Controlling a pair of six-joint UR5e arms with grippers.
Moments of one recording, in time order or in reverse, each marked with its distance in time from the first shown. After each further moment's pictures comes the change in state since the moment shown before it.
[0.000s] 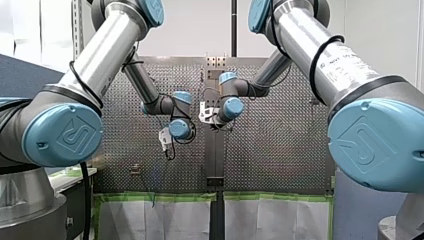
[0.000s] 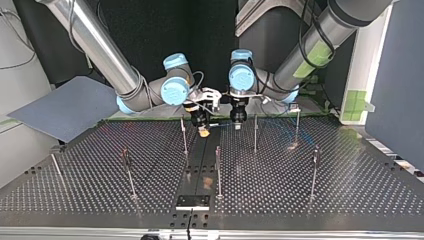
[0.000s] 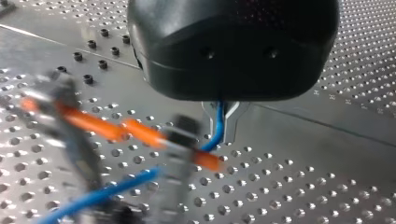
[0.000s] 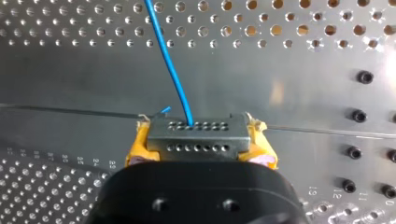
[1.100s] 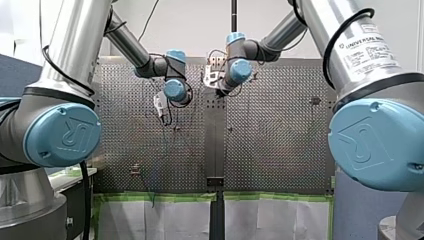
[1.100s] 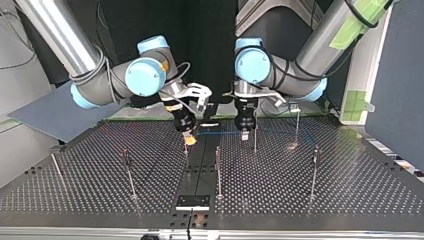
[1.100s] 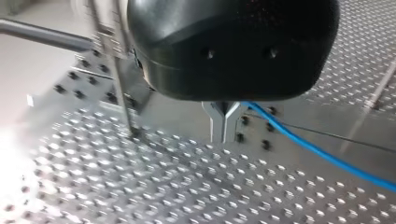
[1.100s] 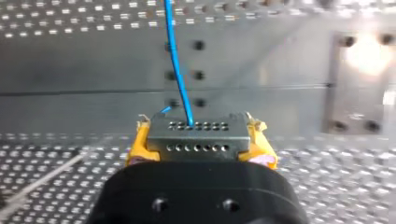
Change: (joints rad) left arm -0.009 0.328 -0.020 -0.191 -0.028 -0.003; right arm -0.009 -0.281 0.074 0.104 0.006 0.045
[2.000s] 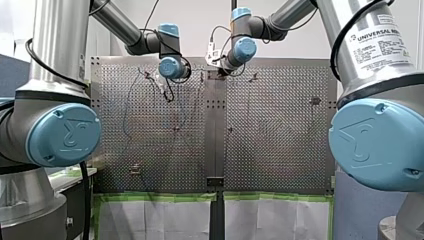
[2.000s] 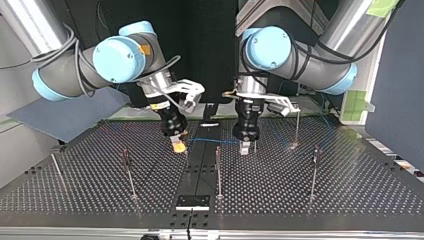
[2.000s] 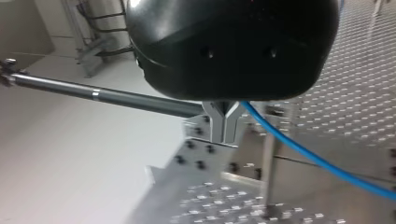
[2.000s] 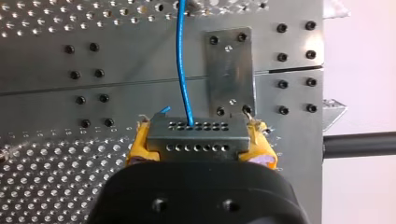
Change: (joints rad) left arm 0.007 0.149 0.020 0.022 0.102 -0.022; right arm -0.002 -0.120 0.001 0.022 0.002 0.005
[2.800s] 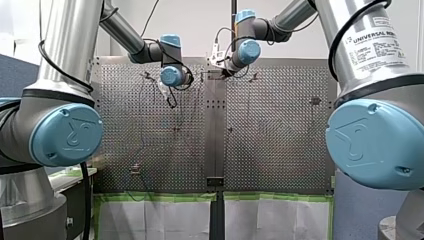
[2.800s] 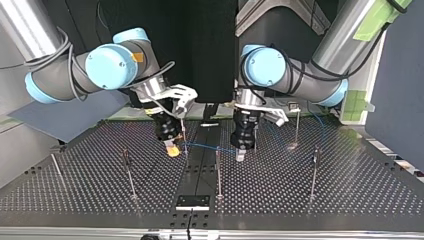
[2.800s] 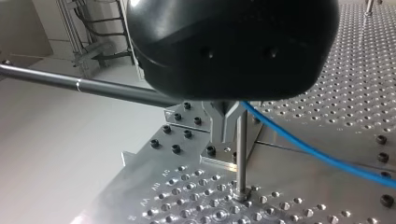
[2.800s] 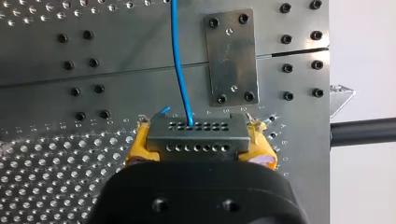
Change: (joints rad) left arm 0.030 -0.087 0.049 0.041 0.065 -0.026; right arm -0.042 0.005 -0.002 -0.012 -0.041 0.027
